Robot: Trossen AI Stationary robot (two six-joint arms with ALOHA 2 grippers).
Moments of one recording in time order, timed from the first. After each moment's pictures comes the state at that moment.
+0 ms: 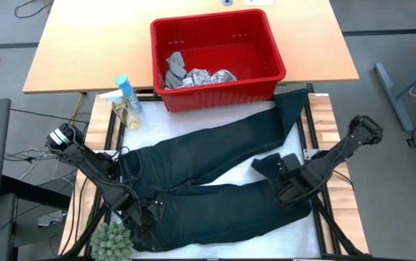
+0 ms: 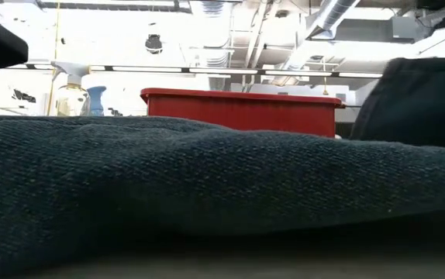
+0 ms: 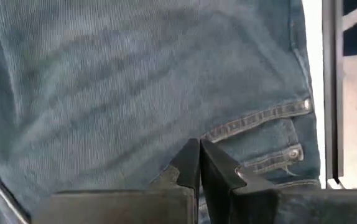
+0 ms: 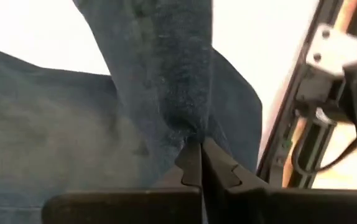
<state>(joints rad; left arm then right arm) -0.74 1.52 1.01 -0.72 -0.01 -0.65 0.64 1.40 1.23 -1.57 0.17 1.90</state>
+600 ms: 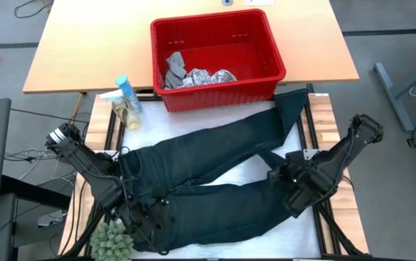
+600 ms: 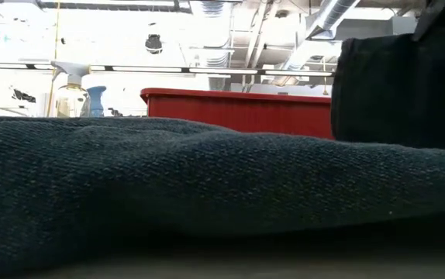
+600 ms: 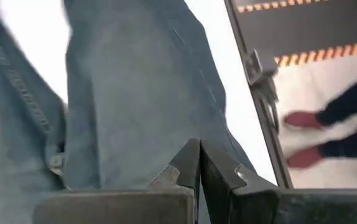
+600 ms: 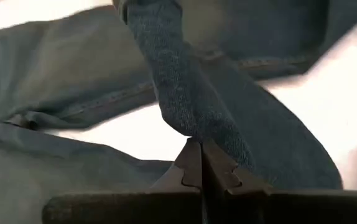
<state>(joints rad) -0.74 1.52 1.35 -0.71 -0.35 -0.49 0.73 1.37 1.27 -1.57 0.65 2.12</state>
